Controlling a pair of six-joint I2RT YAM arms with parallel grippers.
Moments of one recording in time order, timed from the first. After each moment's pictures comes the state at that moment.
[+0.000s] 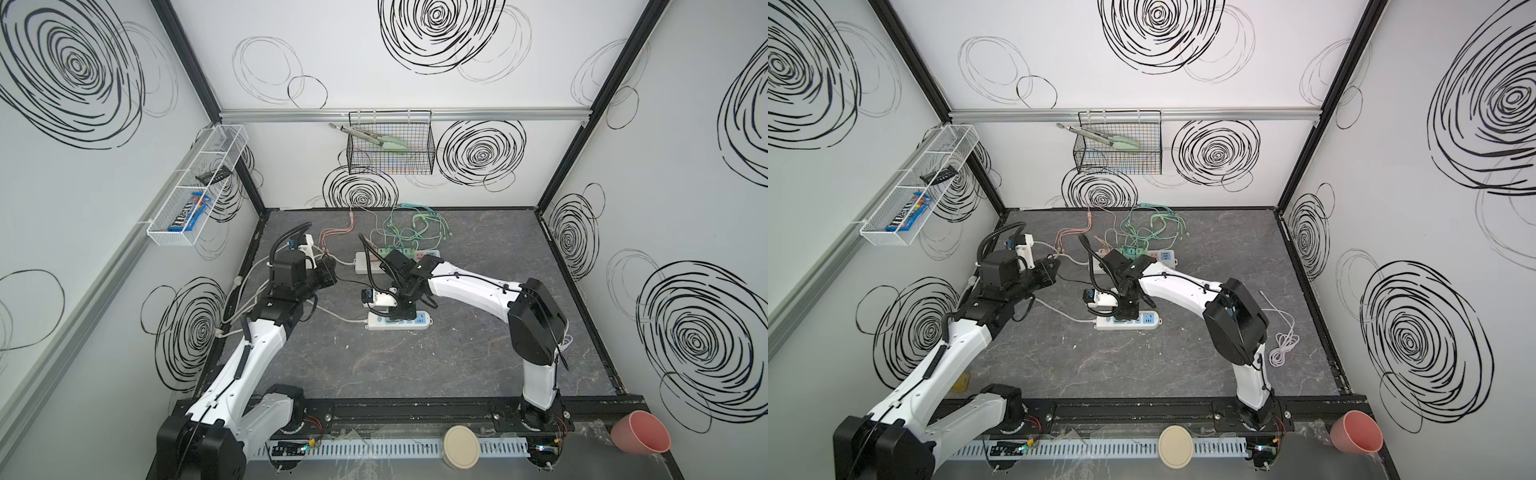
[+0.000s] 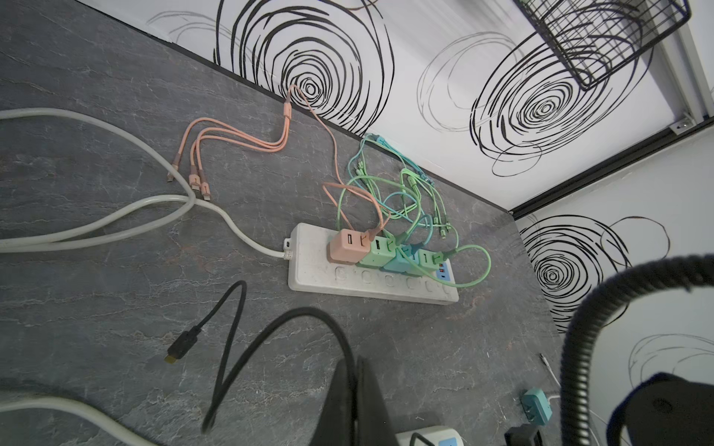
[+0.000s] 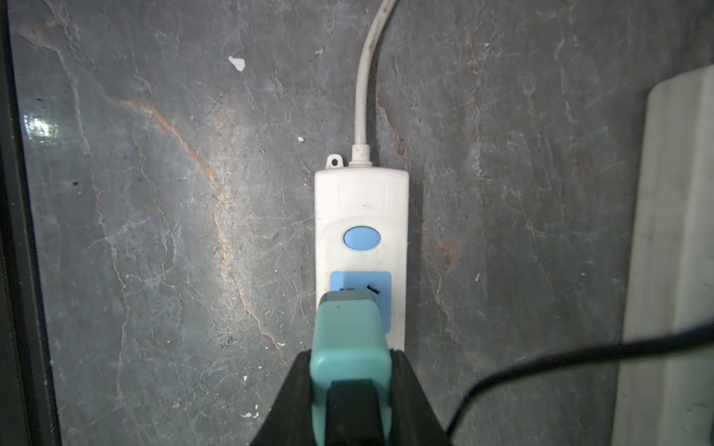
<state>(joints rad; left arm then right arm) -0.13 1.02 0.75 -0.20 0.21 -0.54 0.89 1.93 1.54 -0.87 -0.19 -0.68</state>
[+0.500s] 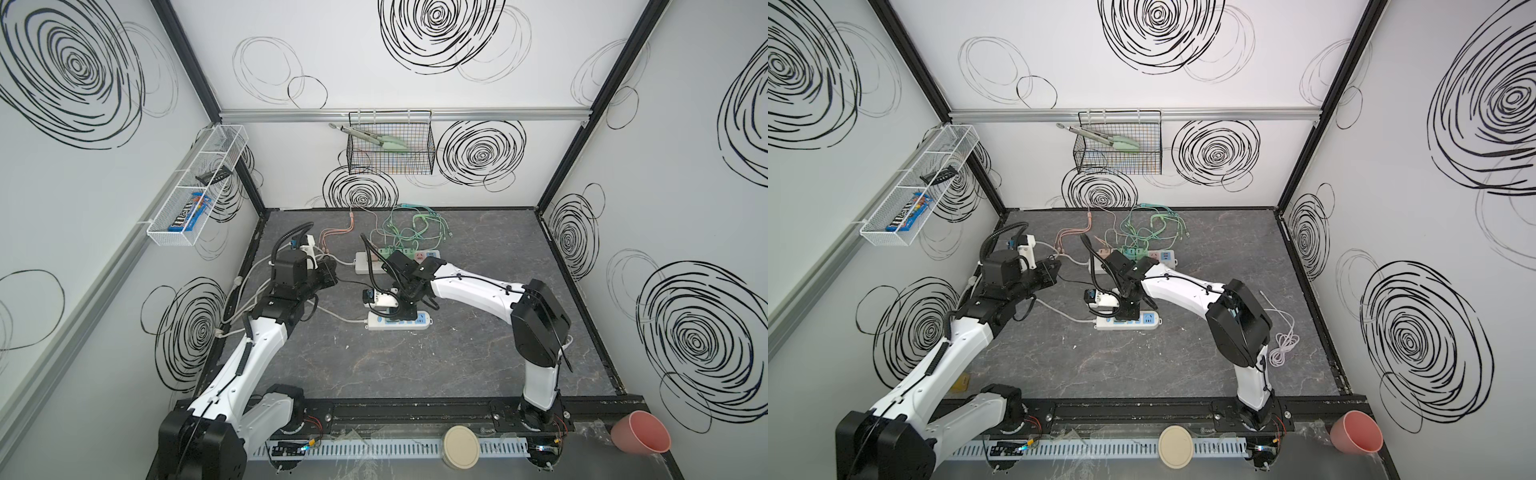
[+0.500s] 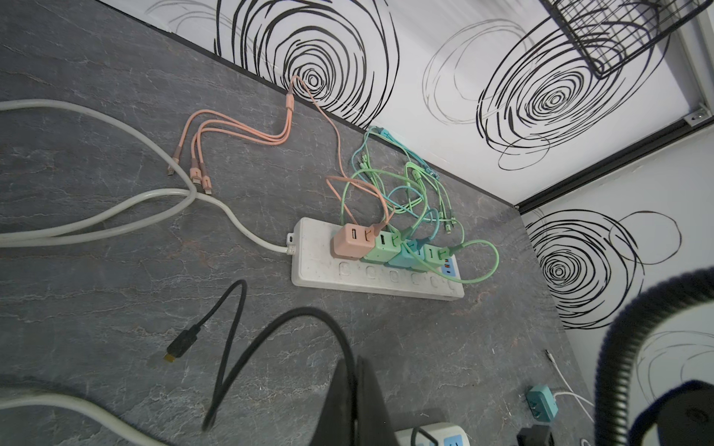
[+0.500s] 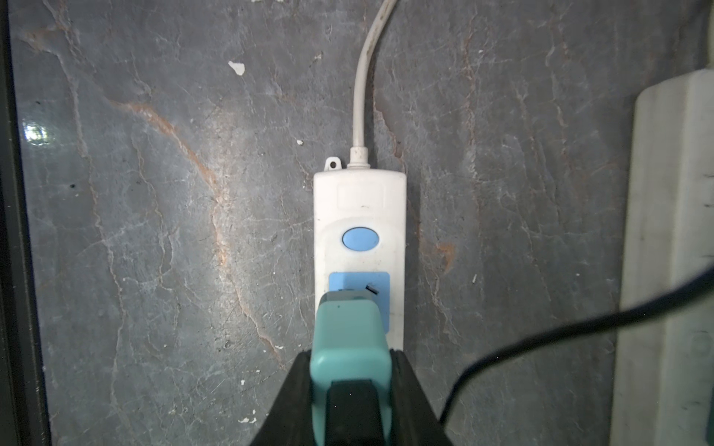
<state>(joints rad) -0.13 1.04 0.75 -0.20 0.21 -0.53 0.89 1.91 1.50 -0.83 -0.20 -0.68</state>
